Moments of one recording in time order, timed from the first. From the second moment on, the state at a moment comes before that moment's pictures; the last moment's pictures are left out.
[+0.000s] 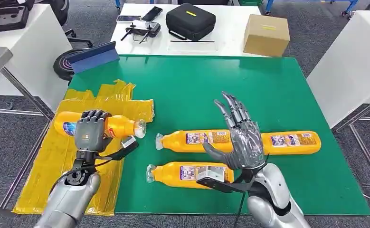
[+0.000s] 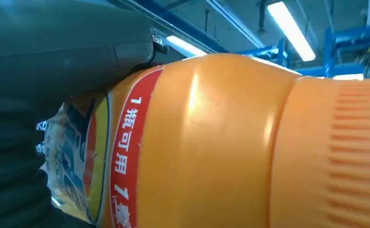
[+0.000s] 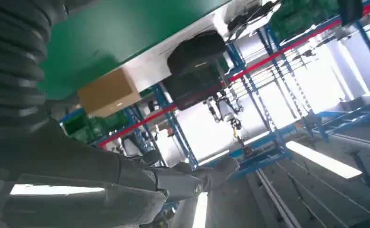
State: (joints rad) left arm -0.44 -0.06 -0.15 -0.88 -1.56 0.69 0.15; right arm -0.15 -0.19 0.43 -1.80 0.92 -0.39 -0.11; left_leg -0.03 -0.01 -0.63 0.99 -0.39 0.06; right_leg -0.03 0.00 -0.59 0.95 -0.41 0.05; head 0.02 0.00
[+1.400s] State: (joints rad) left arm -0.67 -0.04 0.06 -0.44 -1.29 0.60 -0.01; right arm 0.06 -0.31 0.14 -1.91 1.08 -0.35 0.00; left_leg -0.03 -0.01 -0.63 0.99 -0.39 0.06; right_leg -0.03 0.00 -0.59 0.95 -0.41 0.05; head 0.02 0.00
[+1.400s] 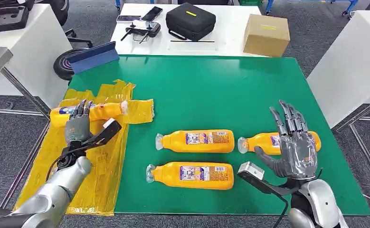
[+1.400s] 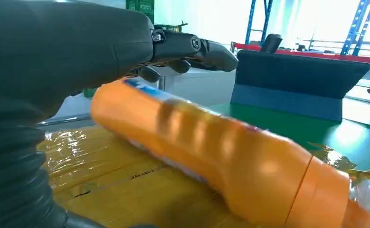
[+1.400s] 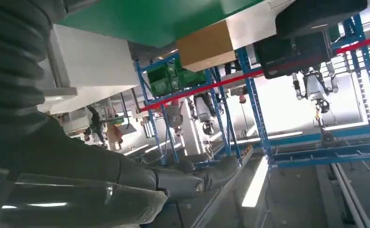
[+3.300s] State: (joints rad) left arm -0.32 -0.14 -0.11 -0.96 -0.47 0.26 -0.39; right arm -0.51 -0.62 0.29 -0.92 1.17 0.03 -0.24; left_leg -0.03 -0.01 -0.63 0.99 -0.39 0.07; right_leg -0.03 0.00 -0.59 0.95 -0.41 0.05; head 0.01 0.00
